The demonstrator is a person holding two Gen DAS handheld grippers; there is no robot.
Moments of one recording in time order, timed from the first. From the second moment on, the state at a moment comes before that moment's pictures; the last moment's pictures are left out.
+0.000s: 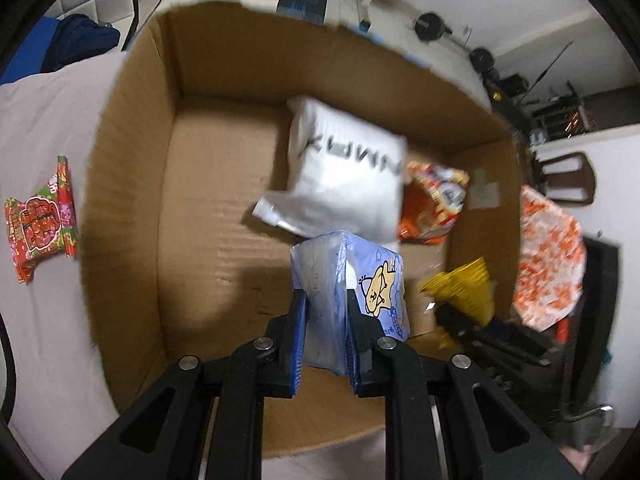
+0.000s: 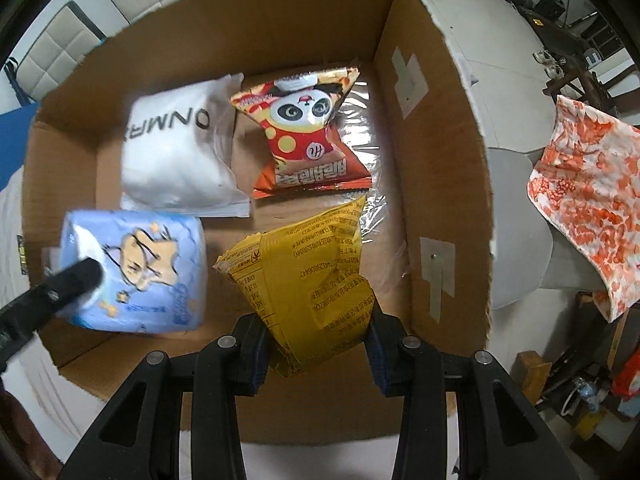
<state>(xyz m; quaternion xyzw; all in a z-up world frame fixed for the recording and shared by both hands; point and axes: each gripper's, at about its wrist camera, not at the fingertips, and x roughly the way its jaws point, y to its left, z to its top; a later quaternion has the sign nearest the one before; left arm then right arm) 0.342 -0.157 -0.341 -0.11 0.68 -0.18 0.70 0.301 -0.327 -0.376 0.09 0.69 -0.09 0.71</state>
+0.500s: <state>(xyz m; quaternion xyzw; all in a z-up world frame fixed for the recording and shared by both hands) 0.324 -0.163 -0.335 -0.03 0.69 -0.16 0.71 0.305 -0.313 -0.388 0.08 0.71 -0.08 0.70</state>
